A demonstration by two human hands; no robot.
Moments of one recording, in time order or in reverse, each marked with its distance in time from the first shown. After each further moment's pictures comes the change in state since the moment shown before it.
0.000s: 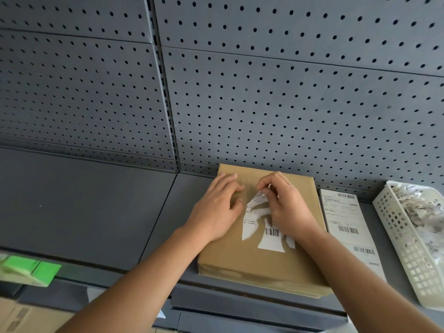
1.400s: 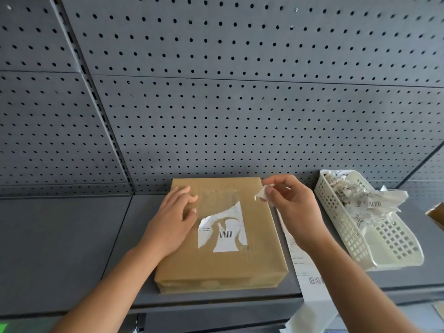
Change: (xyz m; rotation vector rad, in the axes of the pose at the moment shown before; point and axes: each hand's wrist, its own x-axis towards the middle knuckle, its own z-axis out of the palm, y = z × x) left_hand 0.001 -0.006 -0.001 0.027 -0.030 -0.011; right_hand -0.051 -0.021 -0.091 0.456 0.333 0.414
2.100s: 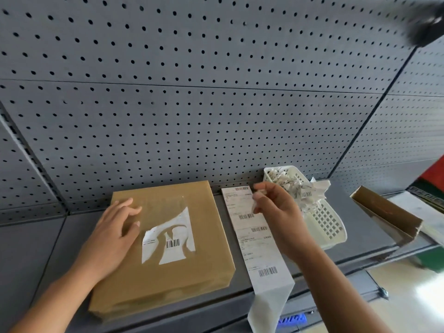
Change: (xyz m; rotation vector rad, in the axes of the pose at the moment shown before) left_hand 0.003 -0.005 0.001 0.002 0.019 0.034; right_hand -0.026 0.005 -0.072 0.049 0.108 0.064
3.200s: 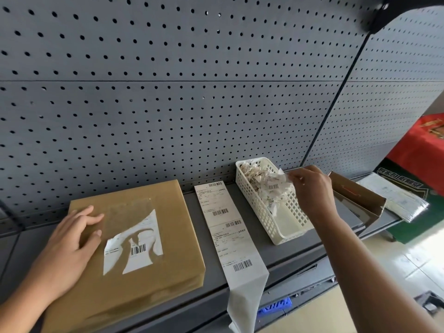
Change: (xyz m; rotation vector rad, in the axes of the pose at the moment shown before) left_hand 0.004 -0.003 0.003 -0.021 0.053 0.037; right_hand 0.043 0.019 -0.145 -1.012 0.477 -0.173
